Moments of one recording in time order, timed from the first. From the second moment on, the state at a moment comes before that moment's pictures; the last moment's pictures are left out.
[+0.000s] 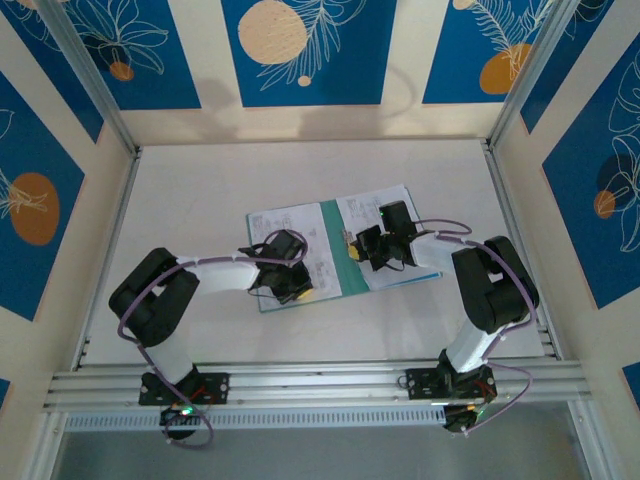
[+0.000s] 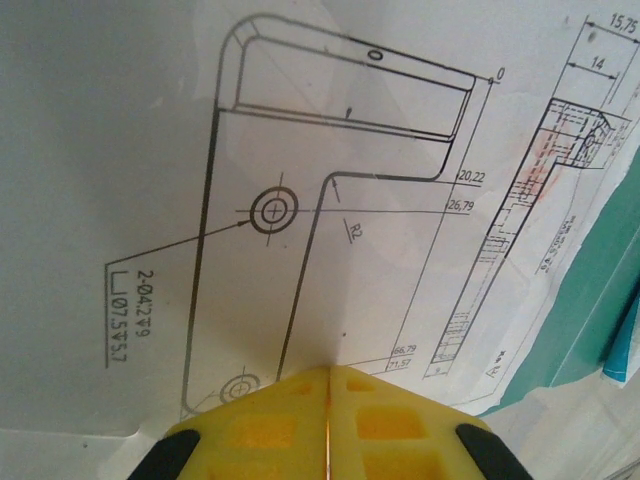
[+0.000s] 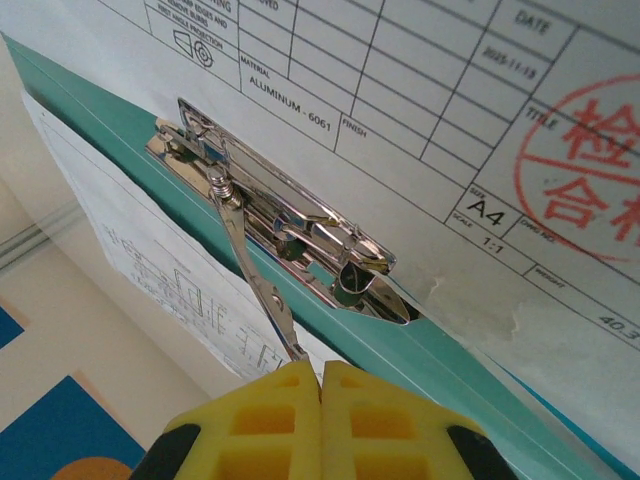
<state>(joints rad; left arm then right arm) -0.74 1.71 0.86 -0.26 0.28 -1.23 0.35 1.69 0.81 -0.06 -0.45 1.51</state>
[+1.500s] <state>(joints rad) -0.74 1.71 0.85 -0.23 0.28 -1.23 0.35 1.75 0.86 -0.16 -0.42 1.50</state>
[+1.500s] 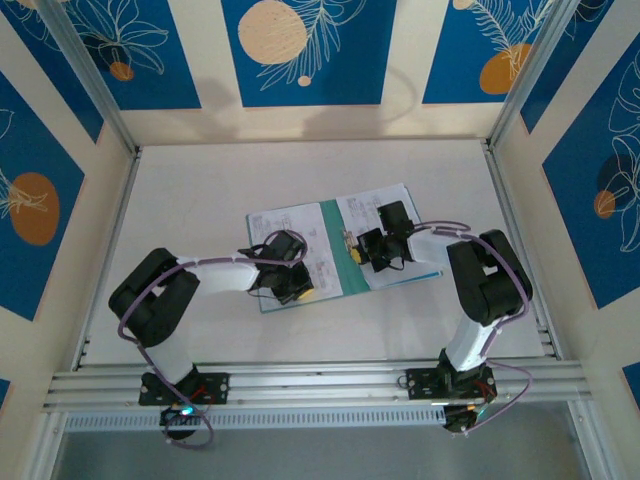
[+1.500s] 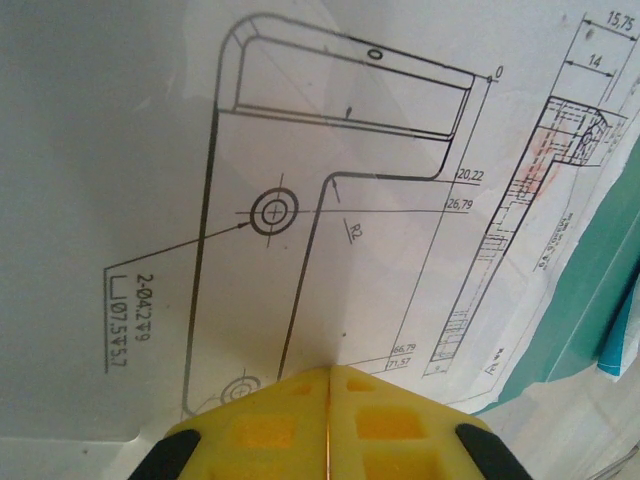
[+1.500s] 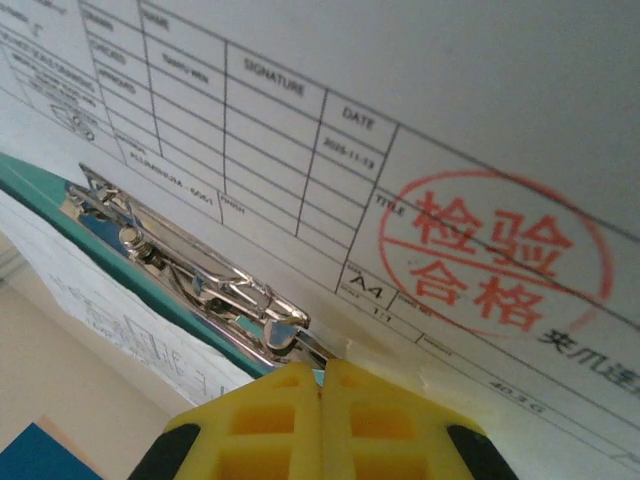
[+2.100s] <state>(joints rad) -0.74 1.71 0.85 -0.23 0.29 -1.23 0.38 1.80 0.97 -0.30 -0.36 1.50</state>
